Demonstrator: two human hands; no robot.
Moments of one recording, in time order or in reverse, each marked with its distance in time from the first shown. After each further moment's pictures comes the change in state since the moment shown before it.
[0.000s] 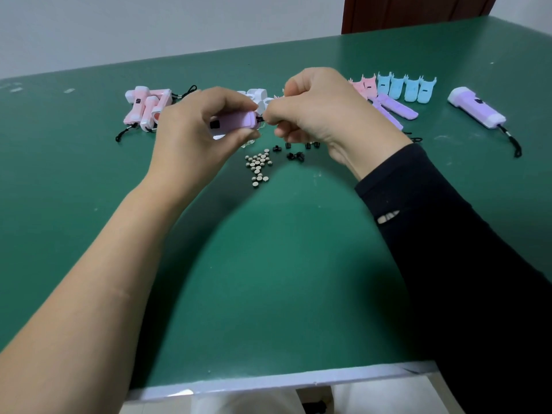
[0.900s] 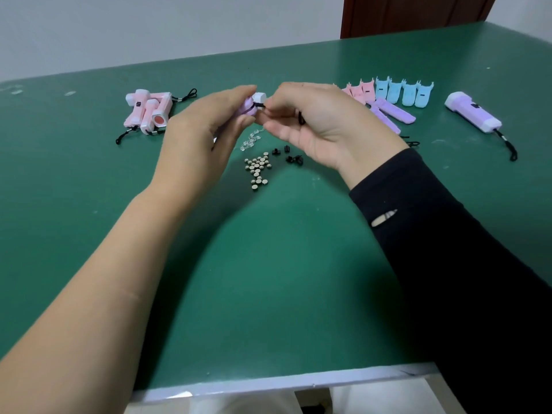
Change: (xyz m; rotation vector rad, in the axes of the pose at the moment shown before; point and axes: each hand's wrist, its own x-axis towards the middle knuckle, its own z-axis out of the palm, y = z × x) left_hand 0.000 -0.006 0.010 0.049 0.081 0.132; right_hand 0.007 0.005 0.000 0.626 -0.123 0.165
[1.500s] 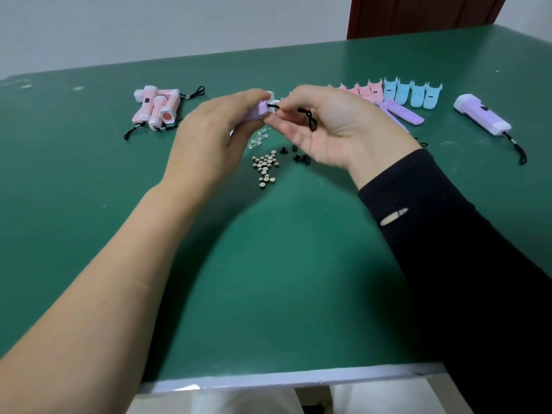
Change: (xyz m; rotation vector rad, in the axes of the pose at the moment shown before) left_hand -0.001 0.004 -0.001 0.055 -0.074 -0.026; right_hand -0.005 -0.002 0.002 0.189 0.073 0.139
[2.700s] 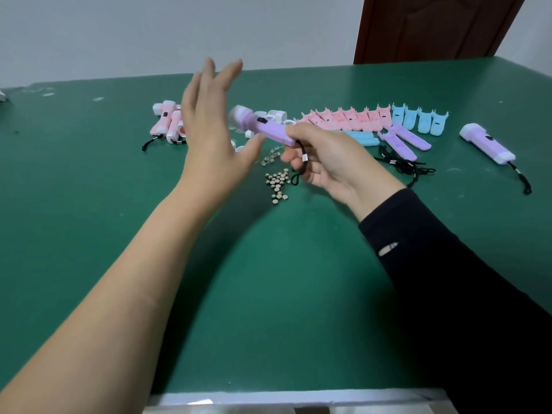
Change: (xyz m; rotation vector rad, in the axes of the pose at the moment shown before) left_hand 0.004 -0.003 -0.011 -0.128 0.093 -0.273; right_hand 0.011 0.021 -0.005 -0.467 0.025 -0.085
